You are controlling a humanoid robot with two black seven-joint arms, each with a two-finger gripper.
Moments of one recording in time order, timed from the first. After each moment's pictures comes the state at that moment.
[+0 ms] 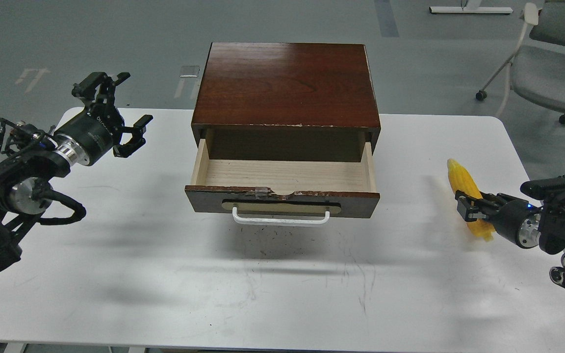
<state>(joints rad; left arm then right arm) -0.70 0.54 -0.66 -0.82 0.16 -0.39 -0.25 0.74 -0.76 0.01 0.98 -1.44 -0.26 0.19</state>
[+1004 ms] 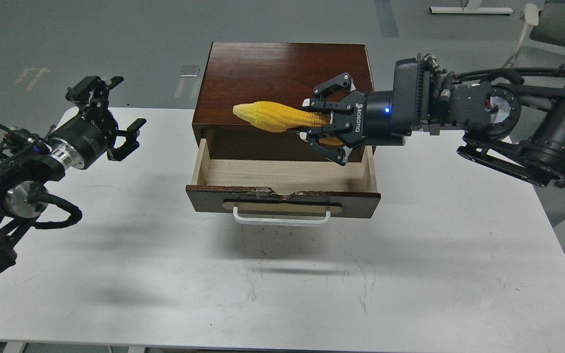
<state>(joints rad) -0.68 0.56 -0.67 -0.82 0.16 -0.38 -0.25 1.38 -0.48 -0.16 1.11 -2.06 -0.46 0.49</state>
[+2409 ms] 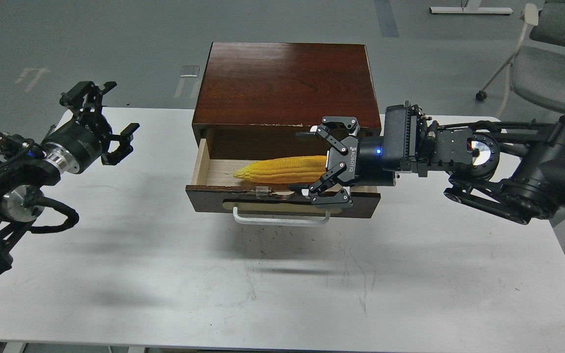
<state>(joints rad) -0.66 0.57 -0.67 -0.82 0.15 -0.35 -0.25 1.24 -0.44 -0.16 1.11 -1.98 -0.46 0.49</state>
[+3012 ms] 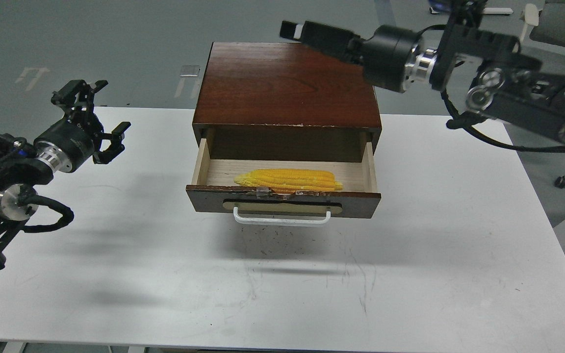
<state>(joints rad) -0.67 0.60 -0.67 -0.81 0.15 -0.30 -0.25 1.38 -0.59 0.11 1.16 -0.61 0.23 0.19</state>
